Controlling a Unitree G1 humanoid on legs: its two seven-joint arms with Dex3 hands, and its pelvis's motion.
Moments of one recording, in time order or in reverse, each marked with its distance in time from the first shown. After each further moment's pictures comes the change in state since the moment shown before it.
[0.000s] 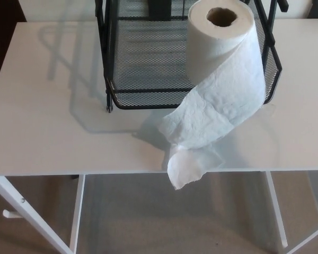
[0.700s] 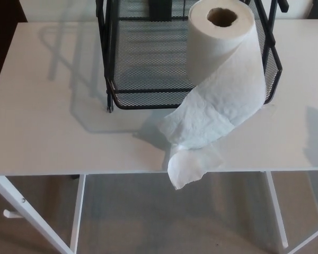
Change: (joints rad) left_arm -0.007 -0.003 -0.001 0.001 0.000 0.000 0.000; right_arm 0.714 0.357 -0.439 0.017 0.029 -0.044 -0.190
